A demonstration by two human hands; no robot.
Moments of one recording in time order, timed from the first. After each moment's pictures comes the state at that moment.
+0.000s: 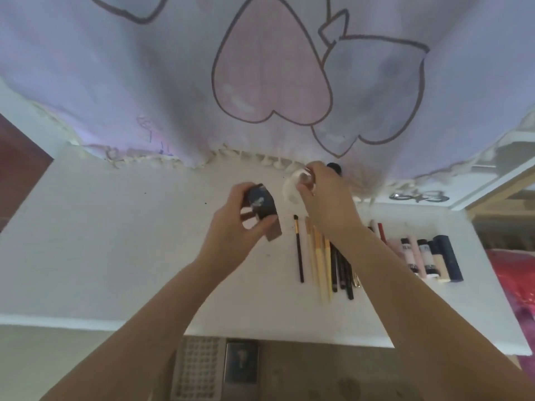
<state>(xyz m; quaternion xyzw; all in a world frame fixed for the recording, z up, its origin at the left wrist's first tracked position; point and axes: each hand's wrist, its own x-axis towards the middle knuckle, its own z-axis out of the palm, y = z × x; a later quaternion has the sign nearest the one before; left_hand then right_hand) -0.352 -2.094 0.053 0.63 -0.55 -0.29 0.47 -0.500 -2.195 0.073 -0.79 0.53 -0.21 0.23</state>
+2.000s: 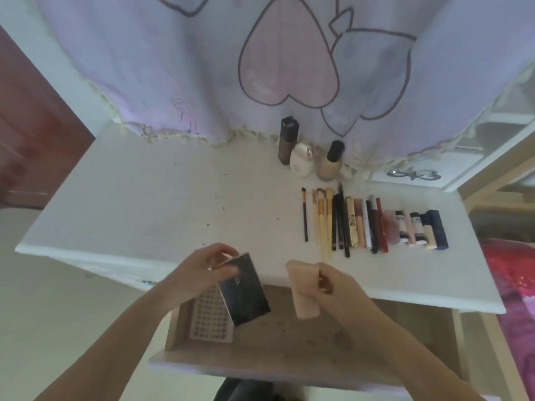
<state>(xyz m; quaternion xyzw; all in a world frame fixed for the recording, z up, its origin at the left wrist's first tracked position) -0.319 -1.950 0.026 0.67 -0.45 -0.51 0.29 -0.595 -2.021 0.008 -0.71 0.46 -0.07 0.52</state>
